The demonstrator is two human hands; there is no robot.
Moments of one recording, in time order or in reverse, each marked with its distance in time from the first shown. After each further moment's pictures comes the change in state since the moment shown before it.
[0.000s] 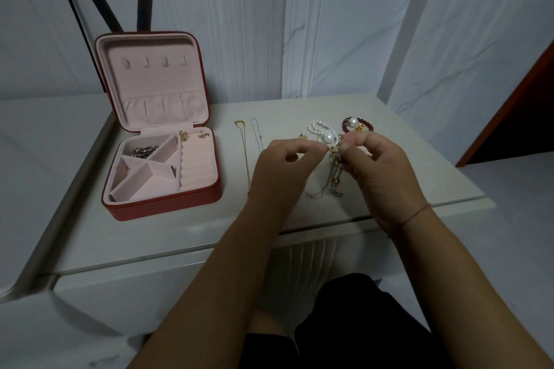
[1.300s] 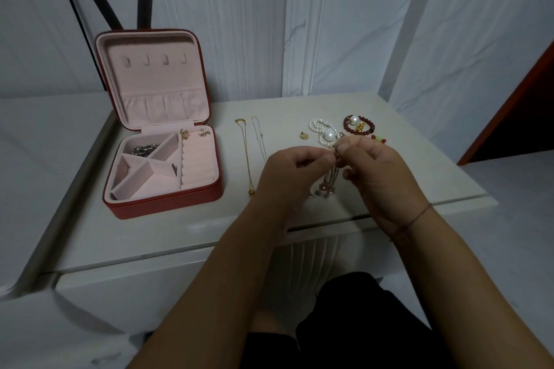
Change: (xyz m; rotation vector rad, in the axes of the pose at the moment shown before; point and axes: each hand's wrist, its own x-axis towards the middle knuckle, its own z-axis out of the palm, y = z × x) left_hand -0.005 0.002 0.002 -0.110 -0.179 -0.125; right_hand -0.002 0.003 0.003 0.078 -0.080 0.091
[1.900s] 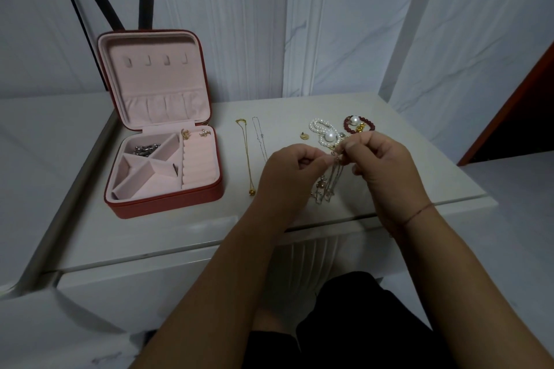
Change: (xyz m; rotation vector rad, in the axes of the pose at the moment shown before) left_hand 0.001 0.003 0.002 0.220 0.077 0.138; right_hand -0.002 -0.007 -0.001 -0.099 0.097 -0.112
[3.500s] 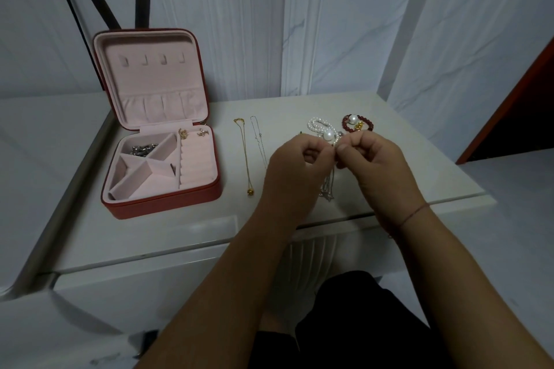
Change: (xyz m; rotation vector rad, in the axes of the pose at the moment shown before) left_hand 0.001 0.002 0.010 0.008 0.099 0.150; right_hand -0.001 0.000 0.001 -0.127 -0.058 -0.059
